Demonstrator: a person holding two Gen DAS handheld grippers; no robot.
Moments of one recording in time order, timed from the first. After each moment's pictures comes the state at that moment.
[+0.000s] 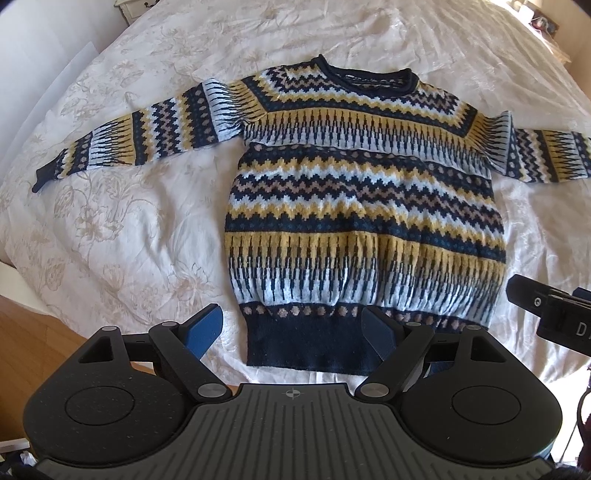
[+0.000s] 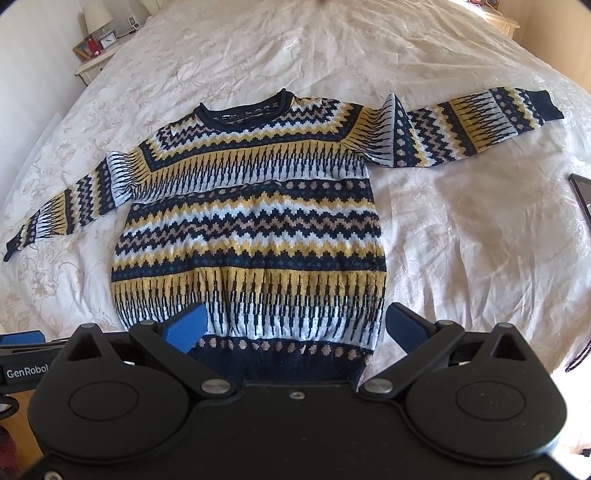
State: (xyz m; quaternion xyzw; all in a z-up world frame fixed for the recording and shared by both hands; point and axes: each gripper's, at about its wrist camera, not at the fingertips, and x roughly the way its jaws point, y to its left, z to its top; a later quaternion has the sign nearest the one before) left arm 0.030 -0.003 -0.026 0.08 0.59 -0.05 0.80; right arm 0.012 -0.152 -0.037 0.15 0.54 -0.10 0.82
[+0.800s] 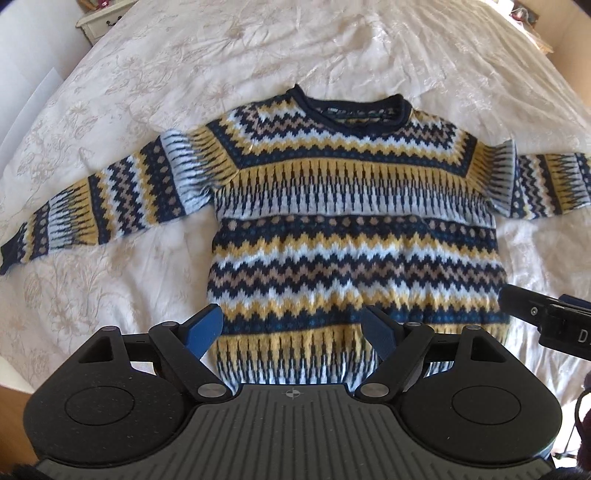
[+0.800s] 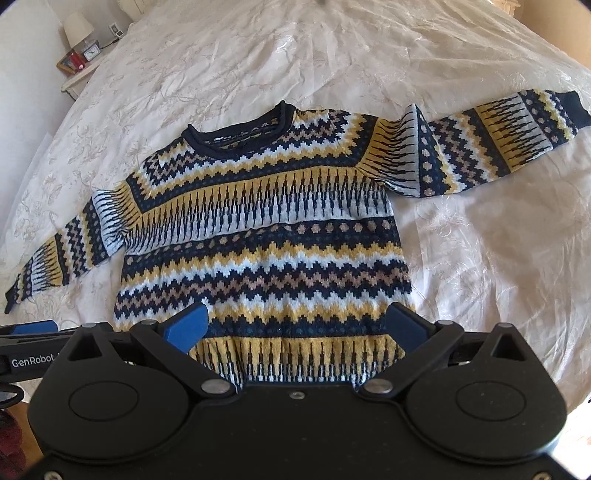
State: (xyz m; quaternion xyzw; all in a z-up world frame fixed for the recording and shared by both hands) left arm 0.138 -0.026 -0.035 0.10 0.59 -0.11 0.80; right arm 0.099 -0.183 -0.055 0.21 0.54 -0.11 0.81
